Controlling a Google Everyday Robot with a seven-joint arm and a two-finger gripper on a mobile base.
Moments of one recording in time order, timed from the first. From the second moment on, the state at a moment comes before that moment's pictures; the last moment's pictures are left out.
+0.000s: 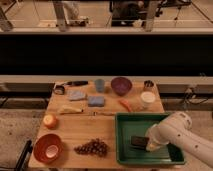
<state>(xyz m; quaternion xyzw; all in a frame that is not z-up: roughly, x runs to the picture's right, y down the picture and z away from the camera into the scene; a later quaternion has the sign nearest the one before) 0.234 0.264 0.748 -0.26 -0.05 0.09 0.96</state>
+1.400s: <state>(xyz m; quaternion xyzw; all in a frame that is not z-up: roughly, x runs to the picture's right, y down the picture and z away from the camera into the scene) 0.267 0.291 0.759 -0.24 0.02 0.07 0.97</state>
